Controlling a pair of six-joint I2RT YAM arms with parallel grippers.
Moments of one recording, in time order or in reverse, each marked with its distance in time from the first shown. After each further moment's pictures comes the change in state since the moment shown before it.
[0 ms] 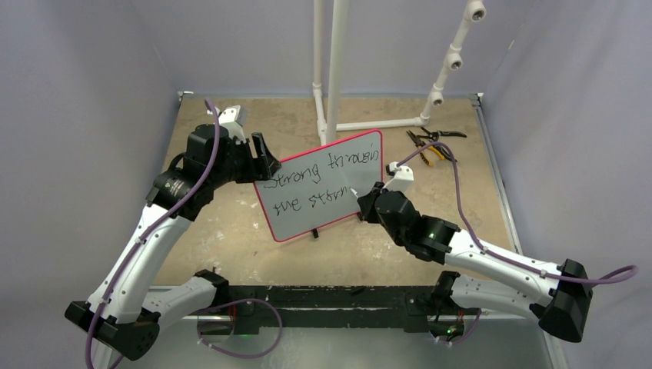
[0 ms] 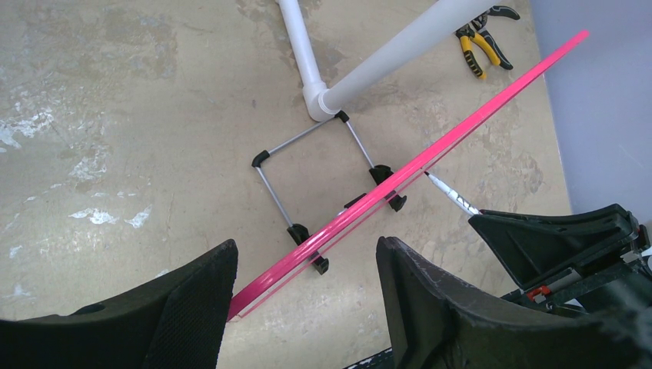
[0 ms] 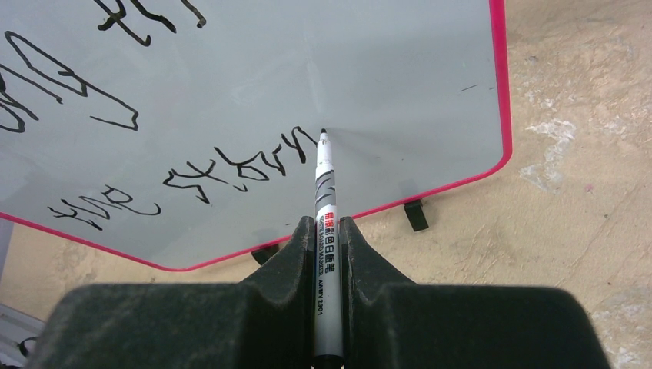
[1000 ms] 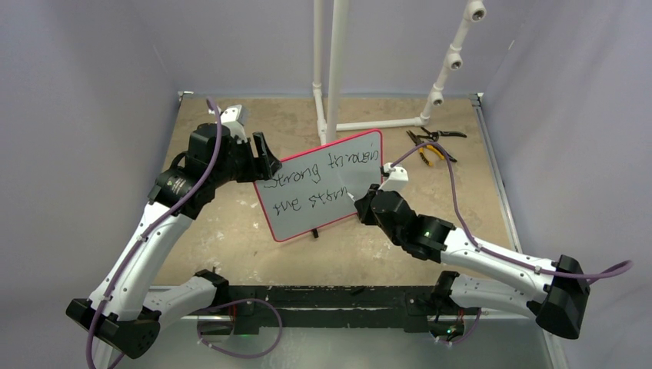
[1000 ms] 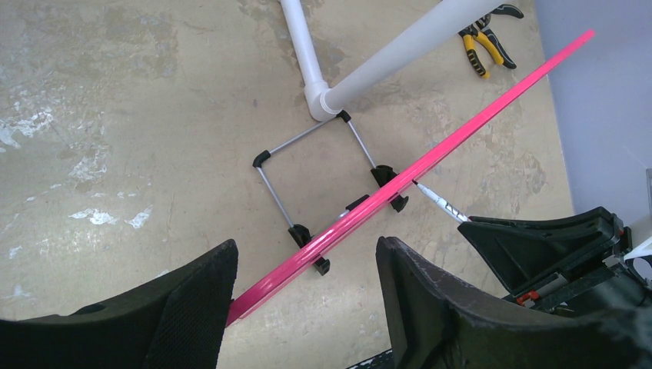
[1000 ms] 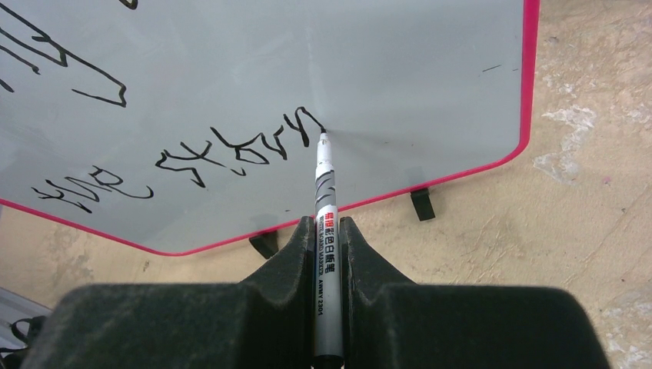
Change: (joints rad) left arm 0.000 0.012 0.000 0.004 -0.001 0.000; right arm 0.000 0.037 0.000 0.001 -0.043 0.000
